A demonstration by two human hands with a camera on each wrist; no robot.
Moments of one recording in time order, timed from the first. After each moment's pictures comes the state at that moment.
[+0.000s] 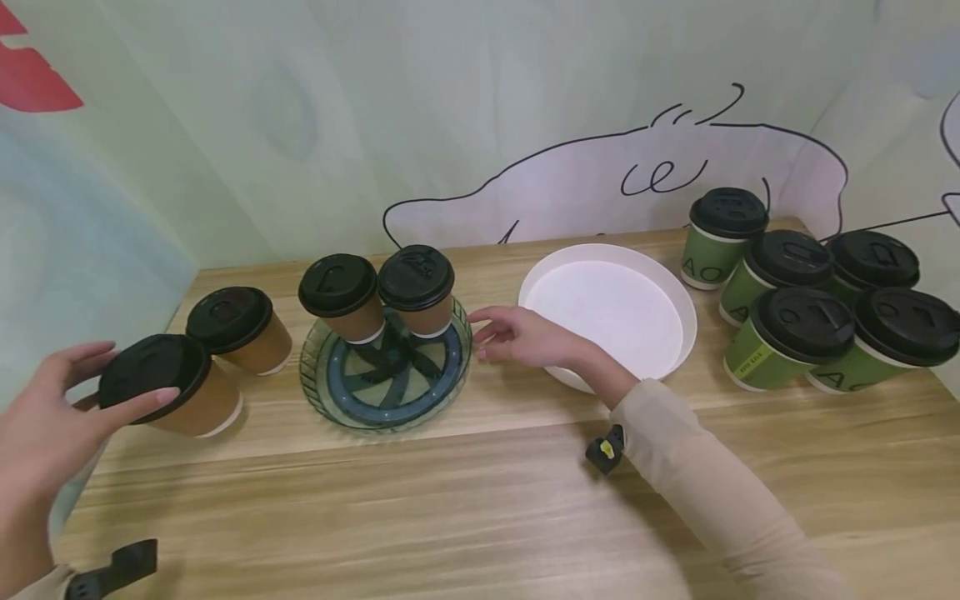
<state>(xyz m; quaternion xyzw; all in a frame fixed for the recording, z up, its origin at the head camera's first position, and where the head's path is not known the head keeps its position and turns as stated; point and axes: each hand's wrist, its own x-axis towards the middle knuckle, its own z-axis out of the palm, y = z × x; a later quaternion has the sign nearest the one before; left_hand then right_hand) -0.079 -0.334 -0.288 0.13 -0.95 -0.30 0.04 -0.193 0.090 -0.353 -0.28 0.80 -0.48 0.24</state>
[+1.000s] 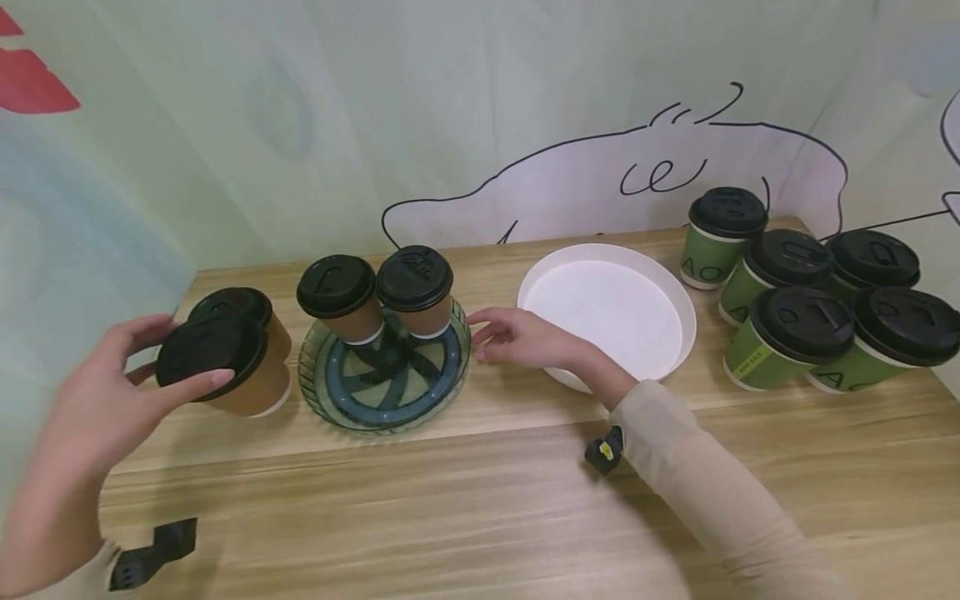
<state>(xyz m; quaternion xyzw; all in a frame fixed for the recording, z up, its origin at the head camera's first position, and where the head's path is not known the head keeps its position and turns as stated) -0.091 -0.290 -0.266 0.07 -0.96 -0.29 0.00 -0.193 0.089 -0.355 -0.28 0.80 -0.47 0.24</state>
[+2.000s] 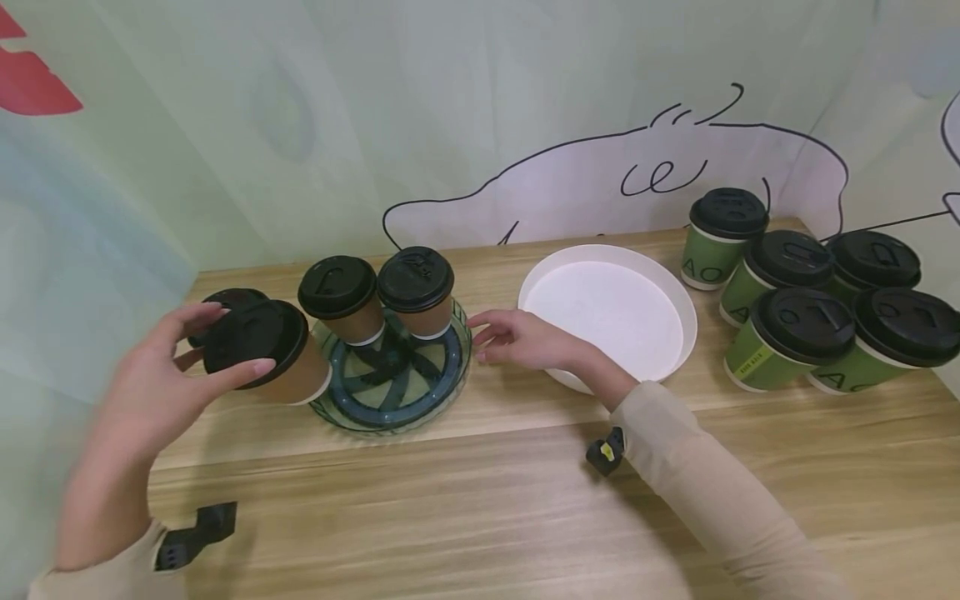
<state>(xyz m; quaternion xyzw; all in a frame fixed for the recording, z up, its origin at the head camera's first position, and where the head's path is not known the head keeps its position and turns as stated) -0.098 -0.260 -0.259 0.02 -0.94 -0.33 0.00 -0.192 0.089 -0.355 -0.28 0.81 -0.47 0.23</state>
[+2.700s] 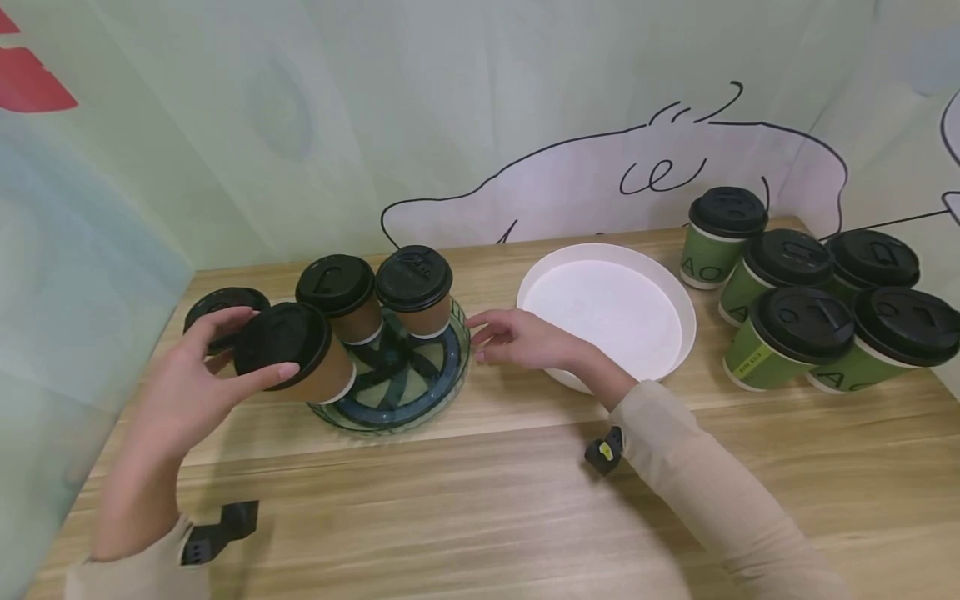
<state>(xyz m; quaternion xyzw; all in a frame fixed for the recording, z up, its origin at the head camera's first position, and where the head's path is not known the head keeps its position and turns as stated) -0.101 -0.246 -0.271 0.00 -0.93 -0.38 0.00 -0.192 0.089 -0.354 -0.28 0.81 -0.46 0.23</state>
